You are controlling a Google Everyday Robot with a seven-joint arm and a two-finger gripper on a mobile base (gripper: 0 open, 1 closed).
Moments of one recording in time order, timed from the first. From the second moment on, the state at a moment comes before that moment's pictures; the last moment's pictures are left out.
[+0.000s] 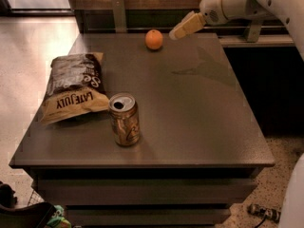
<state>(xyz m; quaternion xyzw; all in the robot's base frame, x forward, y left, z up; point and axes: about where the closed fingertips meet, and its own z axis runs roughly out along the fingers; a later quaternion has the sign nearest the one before) 0.773 -0.119 0.971 -0.48 0.69 0.09 0.54</state>
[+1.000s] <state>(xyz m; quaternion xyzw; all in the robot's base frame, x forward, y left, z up) 0.848 -0.024 0.866 -0.45 0.71 0.24 0.49</state>
